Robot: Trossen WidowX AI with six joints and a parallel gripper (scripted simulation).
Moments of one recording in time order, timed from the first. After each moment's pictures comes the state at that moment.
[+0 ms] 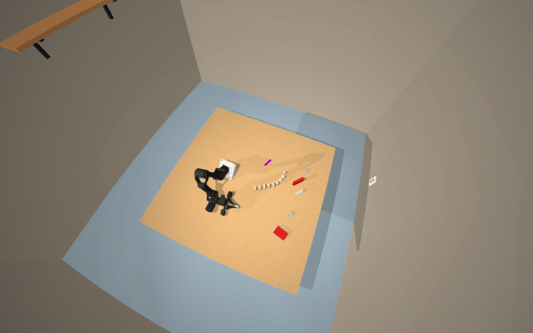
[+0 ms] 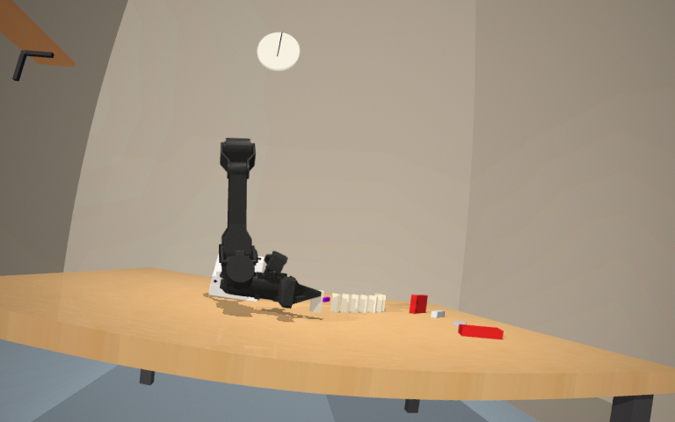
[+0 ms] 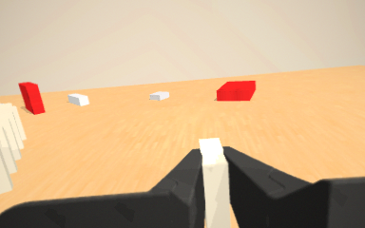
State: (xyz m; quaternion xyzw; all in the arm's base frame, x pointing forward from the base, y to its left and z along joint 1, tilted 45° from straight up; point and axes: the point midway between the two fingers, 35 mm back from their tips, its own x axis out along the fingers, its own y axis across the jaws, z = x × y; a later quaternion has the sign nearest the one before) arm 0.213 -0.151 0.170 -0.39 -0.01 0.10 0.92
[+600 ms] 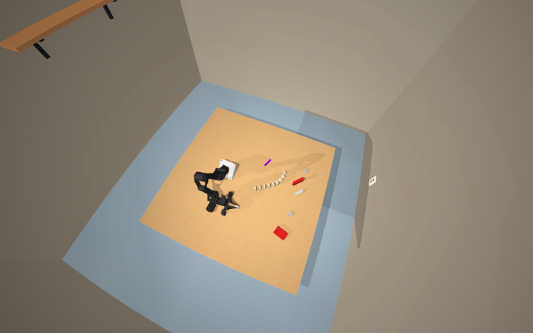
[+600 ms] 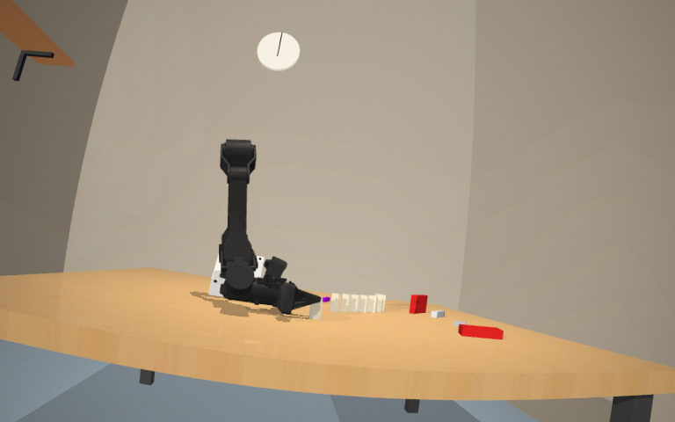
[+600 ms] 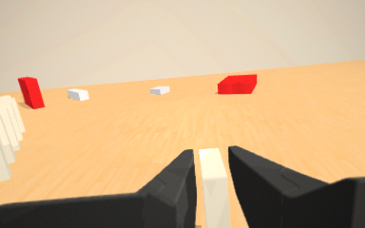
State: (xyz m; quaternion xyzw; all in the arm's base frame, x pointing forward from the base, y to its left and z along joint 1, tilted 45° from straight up) arm 0.215 -0.158 0.159 -0.39 -0.01 0.10 0.92
